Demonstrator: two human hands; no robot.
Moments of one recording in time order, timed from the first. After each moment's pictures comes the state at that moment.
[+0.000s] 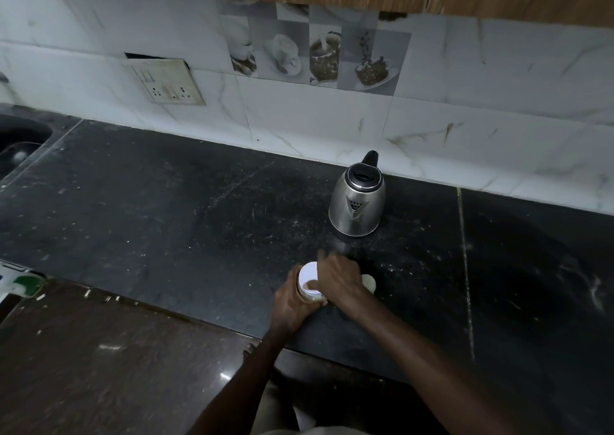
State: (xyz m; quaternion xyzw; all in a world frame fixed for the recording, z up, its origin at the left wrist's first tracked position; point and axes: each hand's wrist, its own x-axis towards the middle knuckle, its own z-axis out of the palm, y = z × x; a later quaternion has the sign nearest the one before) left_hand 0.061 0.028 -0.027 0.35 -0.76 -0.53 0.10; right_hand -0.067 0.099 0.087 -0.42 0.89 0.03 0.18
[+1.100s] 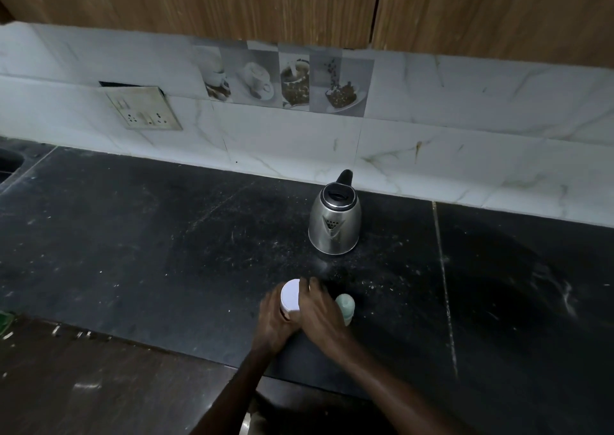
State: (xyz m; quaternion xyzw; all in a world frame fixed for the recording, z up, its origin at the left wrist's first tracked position) left_hand 0.045 0.026 -0.042 0.32 -0.81 -0.48 0.15; right_hand -0.051 0.116 0.035 -0.41 0.91 -0.05 0.11
